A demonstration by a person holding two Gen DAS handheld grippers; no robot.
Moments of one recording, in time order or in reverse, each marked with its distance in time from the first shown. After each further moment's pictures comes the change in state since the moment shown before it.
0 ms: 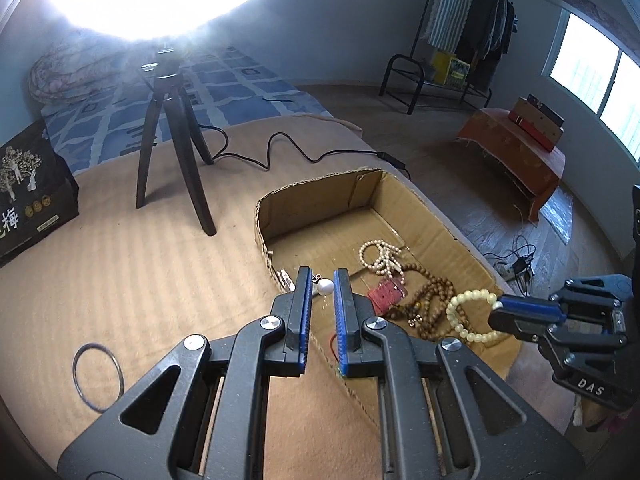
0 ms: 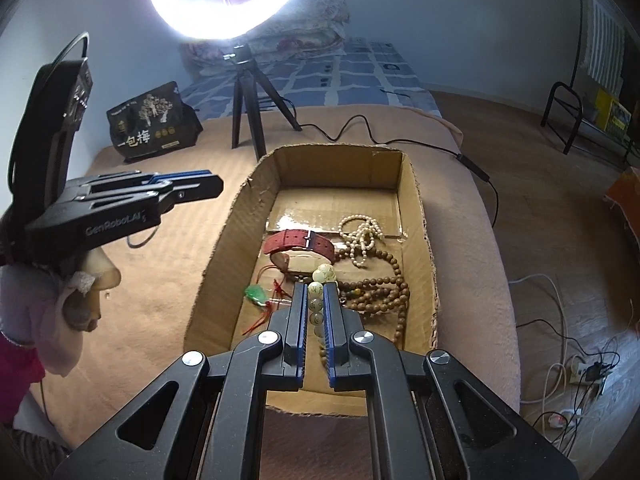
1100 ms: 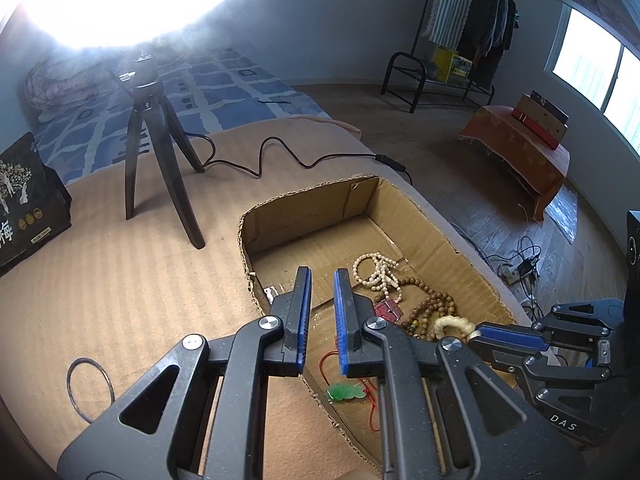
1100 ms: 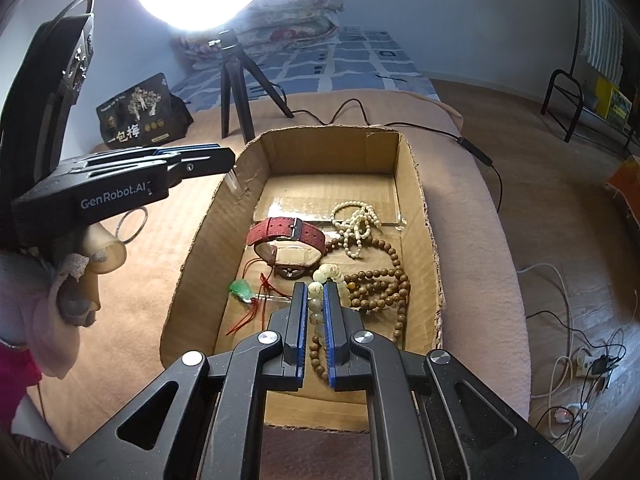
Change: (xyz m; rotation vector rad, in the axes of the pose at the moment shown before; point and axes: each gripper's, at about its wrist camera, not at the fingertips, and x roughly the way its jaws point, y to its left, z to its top) left arm 0.016 -0.012 0.011 0.012 0.006 0.015; right arm 0.018 -0.005 -0.002 0.019 0.022 -0.002
